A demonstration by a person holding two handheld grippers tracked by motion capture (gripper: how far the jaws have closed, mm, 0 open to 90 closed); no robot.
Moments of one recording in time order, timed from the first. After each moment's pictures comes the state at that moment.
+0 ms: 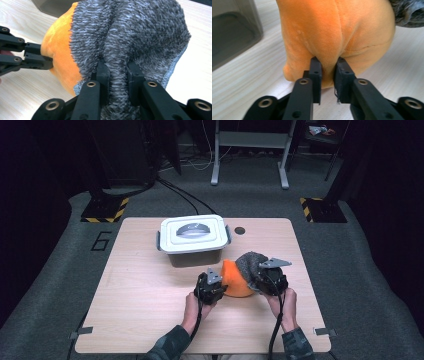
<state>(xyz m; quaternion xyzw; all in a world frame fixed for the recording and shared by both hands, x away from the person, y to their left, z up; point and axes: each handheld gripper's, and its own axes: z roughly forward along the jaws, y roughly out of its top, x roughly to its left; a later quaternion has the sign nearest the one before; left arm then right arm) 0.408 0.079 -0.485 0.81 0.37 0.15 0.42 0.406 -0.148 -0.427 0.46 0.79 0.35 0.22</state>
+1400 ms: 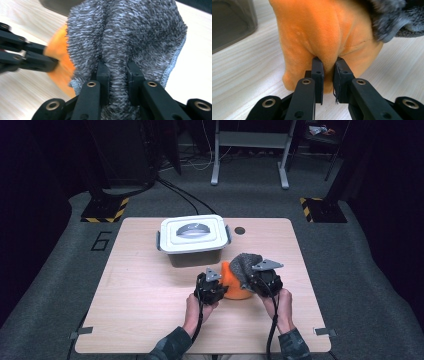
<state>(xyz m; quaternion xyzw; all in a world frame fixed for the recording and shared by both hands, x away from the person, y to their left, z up) 0.405 0.078 -0.479 0.80 0.40 0.12 0.42 0.401 -0.131 -0.427 0.44 0.80 0.34 0.23</state>
